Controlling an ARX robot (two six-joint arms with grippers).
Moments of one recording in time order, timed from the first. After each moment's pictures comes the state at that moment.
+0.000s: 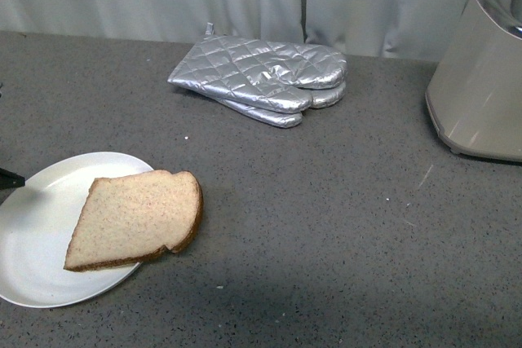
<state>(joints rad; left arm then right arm) 0.47 2.12 0.89 -0.06 0.67 0.25 0.00 0.00 0.00 0.00 0.00 -0.01</state>
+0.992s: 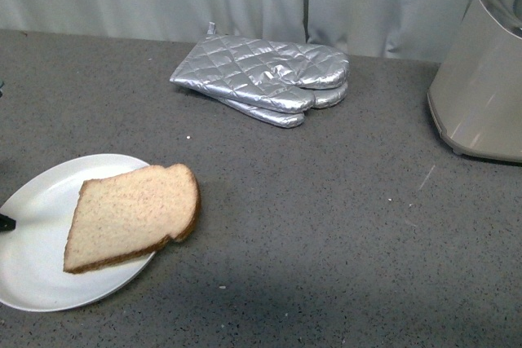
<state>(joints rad) 0.37 2.04 0.78 -0.02 0.52 0.16 0.00 0.00 0.00 0.00 0.00 -0.01</state>
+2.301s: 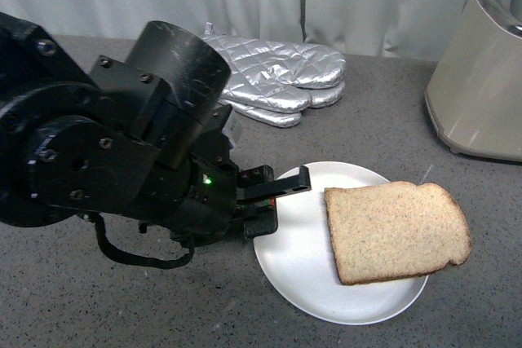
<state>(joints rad) -0.47 2.11 0.89 0.24 0.25 -0.56 0.00 0.00 0.00 0.00 0.00 -0.01</state>
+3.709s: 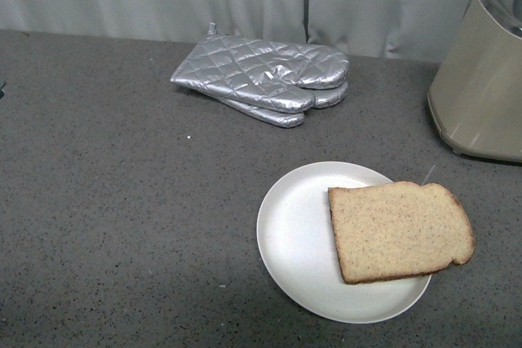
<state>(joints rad) 0.00 0.00 0.01 0.00 0.00 -0.01 0.00 0.00 0.01 0.00 0.00 -0.01</state>
